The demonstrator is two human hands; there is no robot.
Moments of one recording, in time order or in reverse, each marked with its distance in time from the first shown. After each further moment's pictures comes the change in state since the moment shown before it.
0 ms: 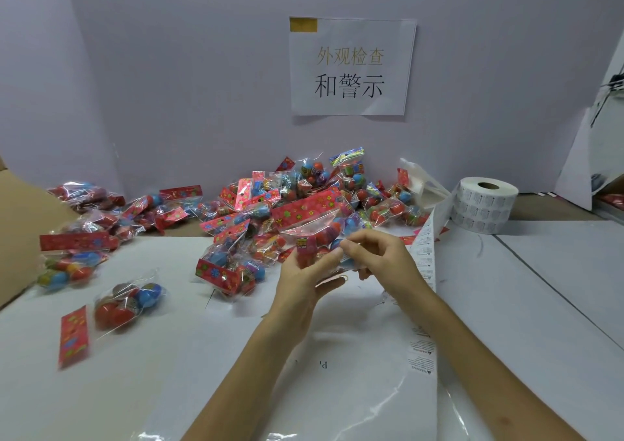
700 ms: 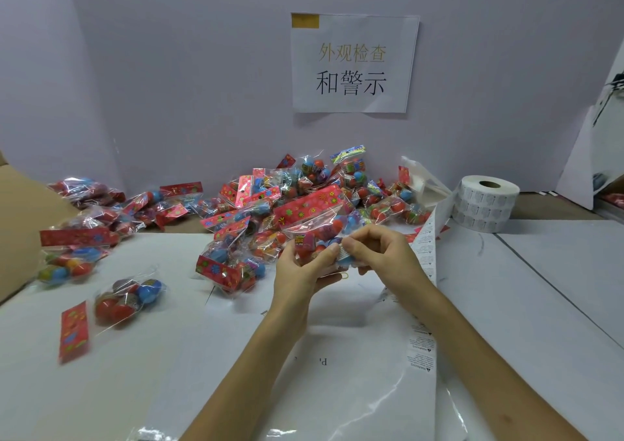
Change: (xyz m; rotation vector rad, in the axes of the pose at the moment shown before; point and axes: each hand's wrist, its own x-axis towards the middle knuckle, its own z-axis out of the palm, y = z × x) left_hand 0.004 -0.004 -0.001 0.052 0.102 0.080; right_hand -0.003 -0.007 -0.001 0.057 -0.024 -0.003
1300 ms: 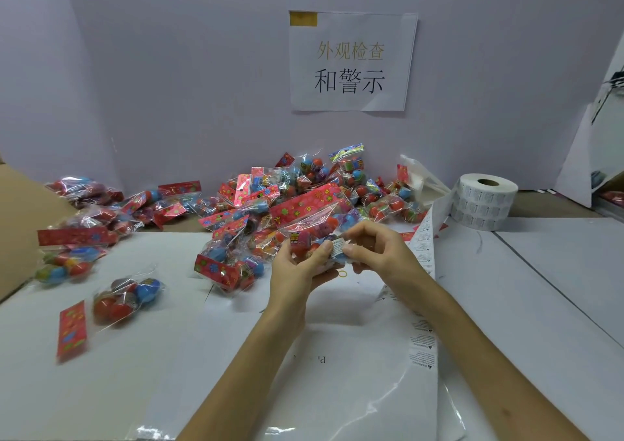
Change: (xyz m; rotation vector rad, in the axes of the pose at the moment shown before) left_hand 0.001 -0.002 -0.003 -0.015 0.021 0.021; right_hand 0.000 -0.003 -0.005 0.024 -0.110 0.012
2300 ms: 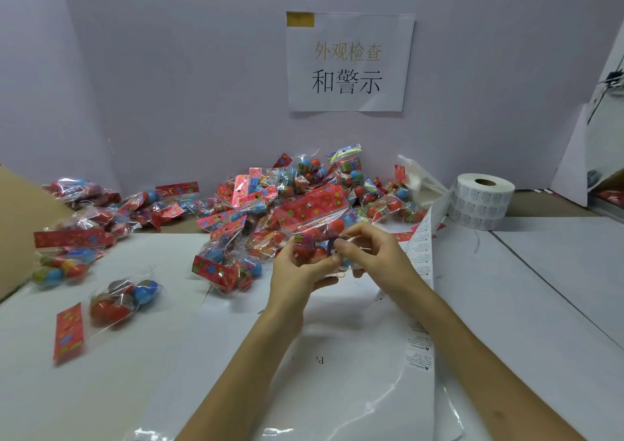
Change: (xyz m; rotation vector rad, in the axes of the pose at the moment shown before) left_hand 0.001 0.001 0.000 0.085 -0.053 -0.013; right_hand 0.003 0.009 0.006 -0.098 0.086 -0.014
